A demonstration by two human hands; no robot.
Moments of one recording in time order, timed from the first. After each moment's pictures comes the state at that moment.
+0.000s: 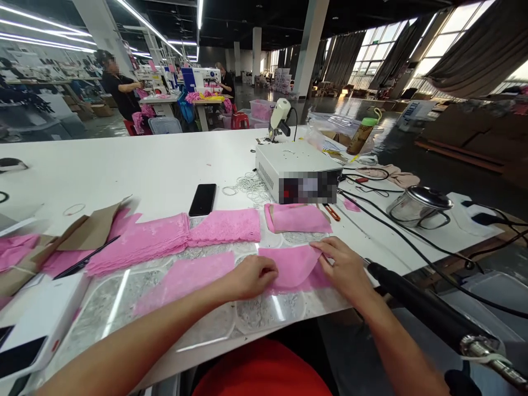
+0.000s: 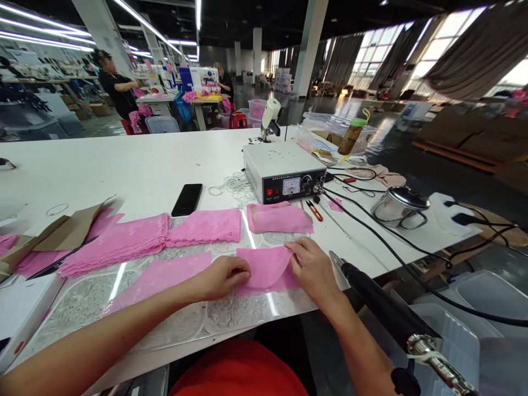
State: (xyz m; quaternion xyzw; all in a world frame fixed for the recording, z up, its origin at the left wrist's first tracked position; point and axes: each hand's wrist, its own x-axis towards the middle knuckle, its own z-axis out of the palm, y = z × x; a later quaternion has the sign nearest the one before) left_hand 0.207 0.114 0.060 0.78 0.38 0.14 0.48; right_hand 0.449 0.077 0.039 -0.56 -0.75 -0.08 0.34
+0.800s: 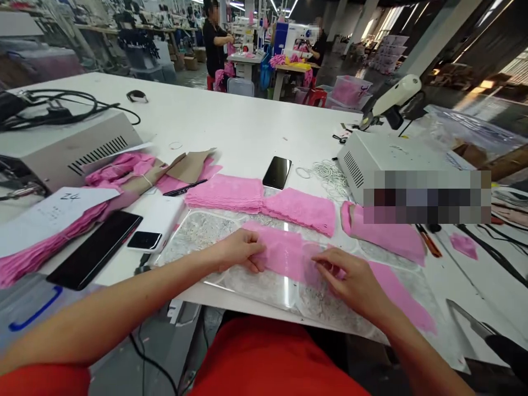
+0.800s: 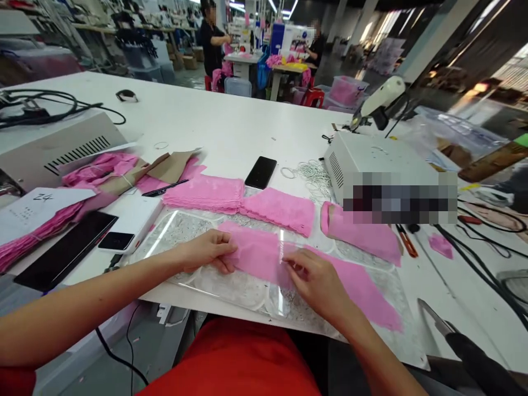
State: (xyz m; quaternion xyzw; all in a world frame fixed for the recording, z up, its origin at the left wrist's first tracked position) left_hand 0.064 0.072 0.058 0.35 0.56 0.27 0.70; right_hand 0.333 0.088 0.050 -0.39 -0.86 0.18 0.26
